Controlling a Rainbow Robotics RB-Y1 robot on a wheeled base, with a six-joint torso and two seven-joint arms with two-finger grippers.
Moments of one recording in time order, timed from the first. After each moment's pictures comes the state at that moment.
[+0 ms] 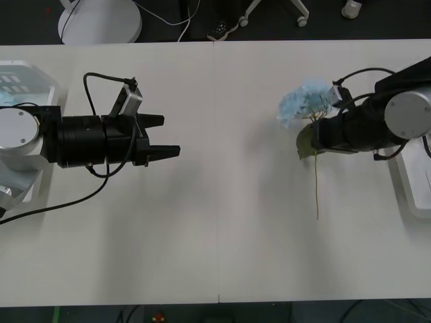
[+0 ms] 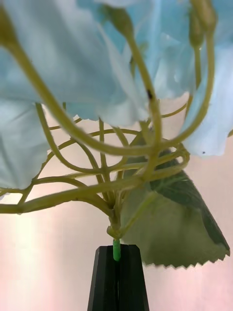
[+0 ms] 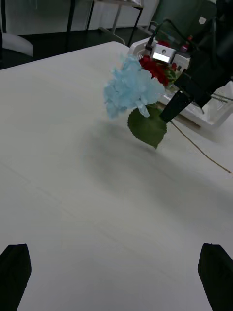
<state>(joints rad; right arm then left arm) -0.57 -0.81 0.36 -1.54 -1.10 1.14 1.25 -0.38 0.60 -0.17 -1.49 1.76 1.02 -2.68</state>
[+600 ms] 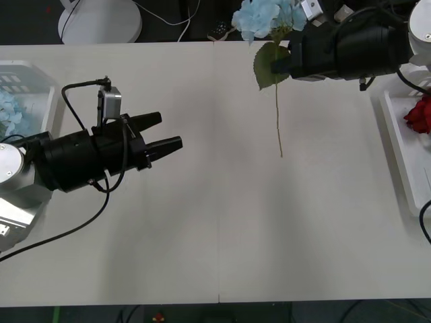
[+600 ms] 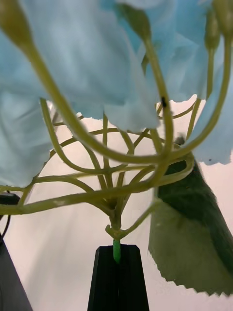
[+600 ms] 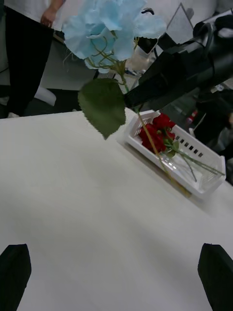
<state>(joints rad) -0.84 -0.71 0.29 -1.36 -1.54 1.10 1.73 -0.17 0.56 -0.15 -1.70 1.96 0.81 -2.68</state>
